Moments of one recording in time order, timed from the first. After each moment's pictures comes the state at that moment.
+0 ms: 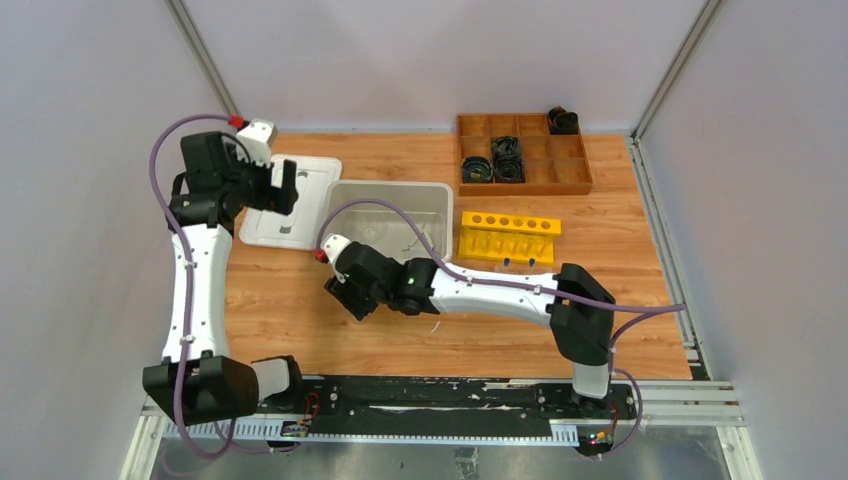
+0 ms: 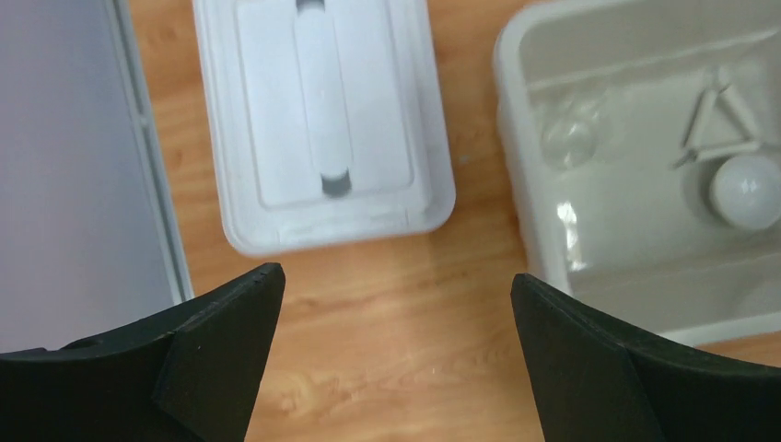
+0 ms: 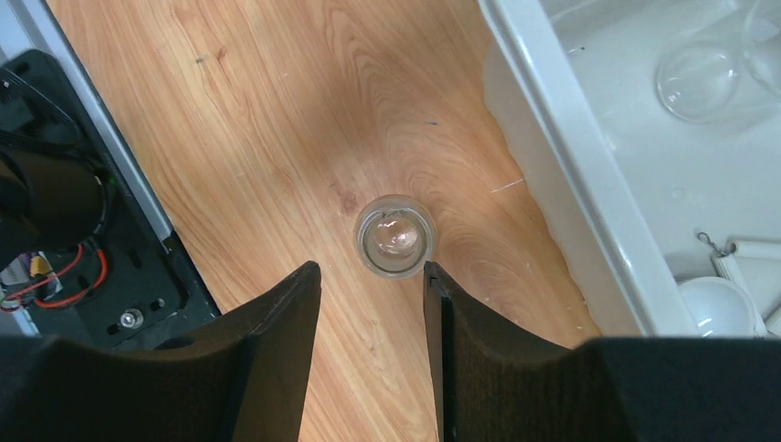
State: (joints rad) left arm 0.18 1.21 1.34 -0.74 0.34 0.33; right arm 1.26 1.86 1.52 -0.35 0.12 0.15
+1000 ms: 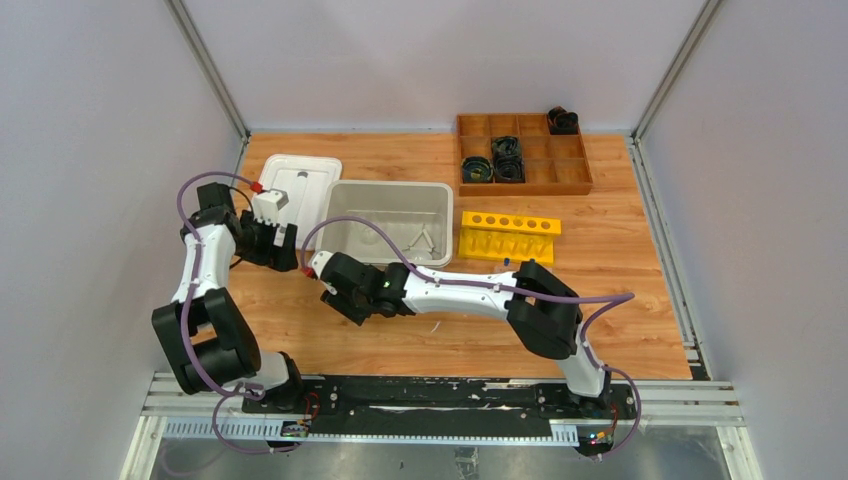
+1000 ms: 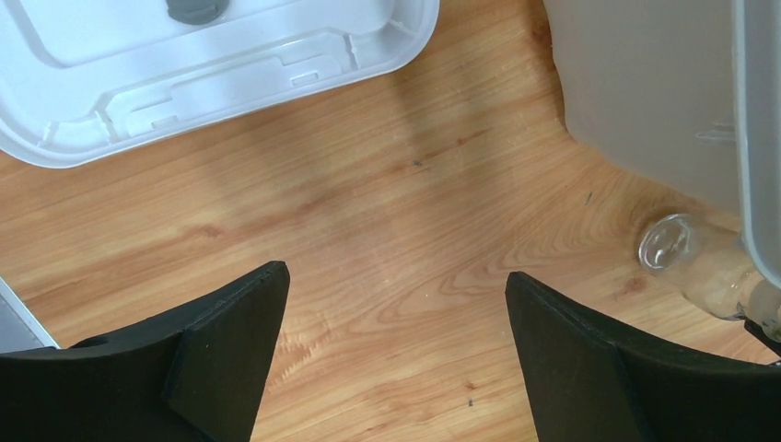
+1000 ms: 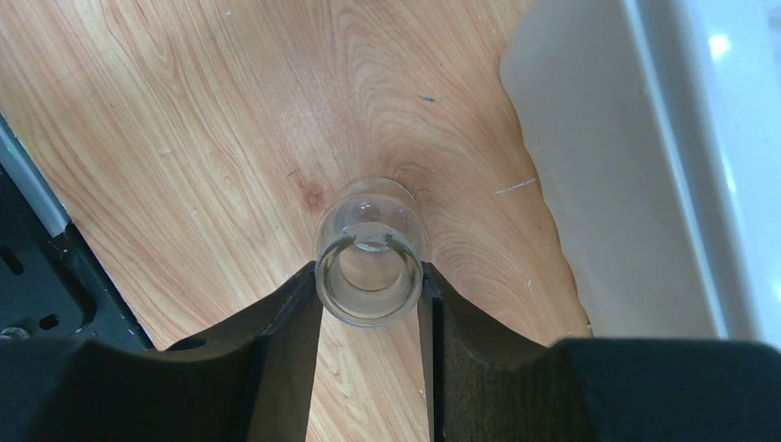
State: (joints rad) left arm 0.38 1.38 1.00 -0.80 0.46 0.62; right arm 1.26 2.05 1.63 -0.42 0.13 0.05
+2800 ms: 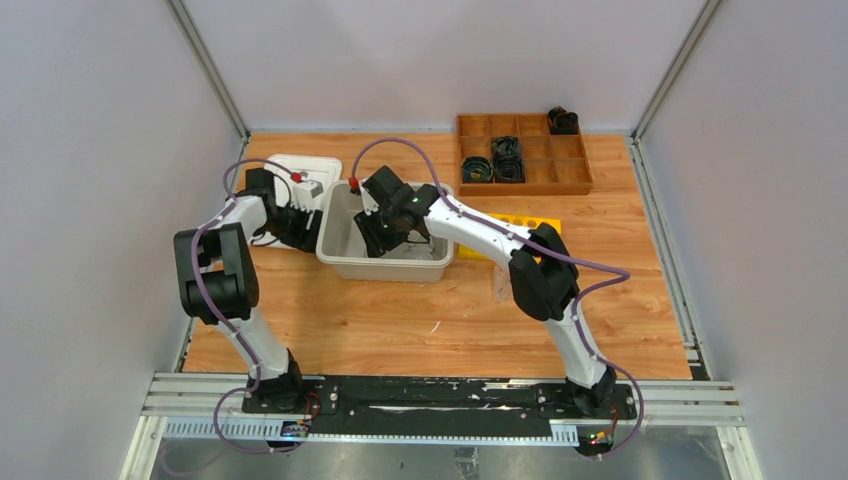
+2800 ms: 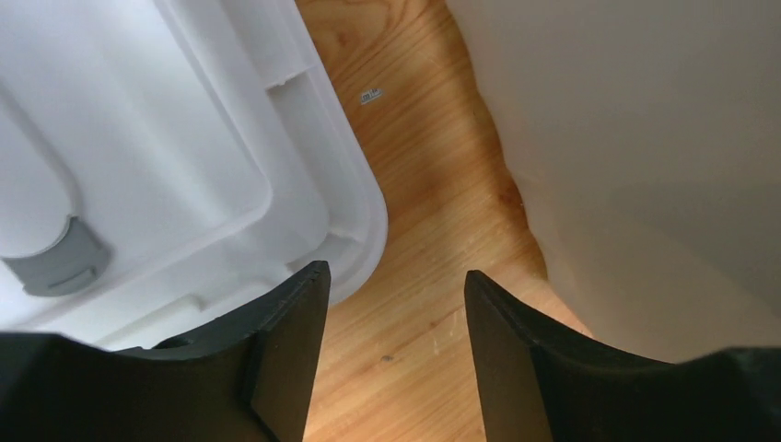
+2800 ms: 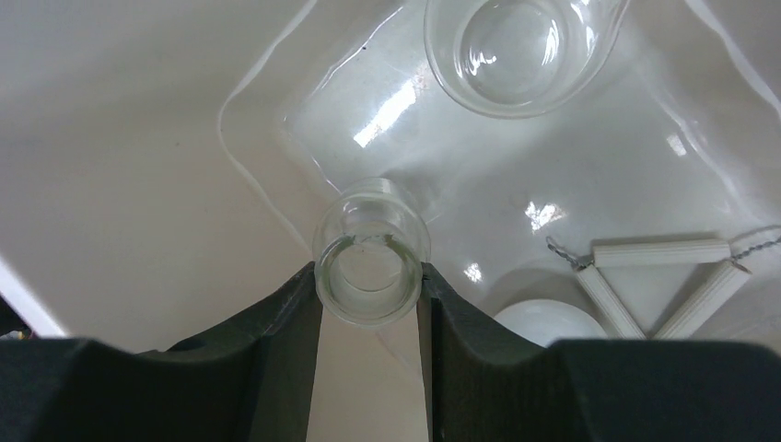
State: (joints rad) left arm 0.21 1.76 1.13 -0.61 0.54 0.55; right arm 0.90 2.17 1.94 -0.67 -0.19 0.20
